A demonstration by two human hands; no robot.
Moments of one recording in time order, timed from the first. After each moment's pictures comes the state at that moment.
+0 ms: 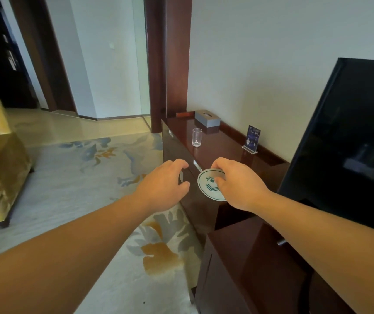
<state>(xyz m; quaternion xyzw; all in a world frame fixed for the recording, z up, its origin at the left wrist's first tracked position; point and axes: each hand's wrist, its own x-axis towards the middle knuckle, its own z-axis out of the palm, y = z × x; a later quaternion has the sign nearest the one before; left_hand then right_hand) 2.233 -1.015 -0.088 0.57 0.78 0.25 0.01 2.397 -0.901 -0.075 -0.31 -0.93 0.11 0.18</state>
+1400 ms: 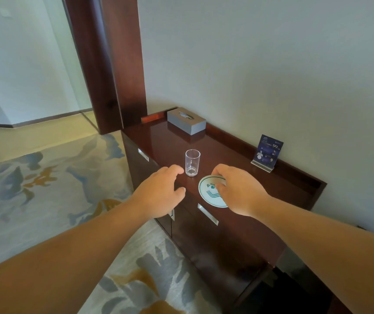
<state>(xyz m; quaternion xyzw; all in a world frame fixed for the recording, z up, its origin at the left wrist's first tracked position) 1.886 -0.657 -0.140 0.67 0.69 0.24 0.12 2.087 -0.591 -0.122 -0.48 -0.86 0.15 0.13</state>
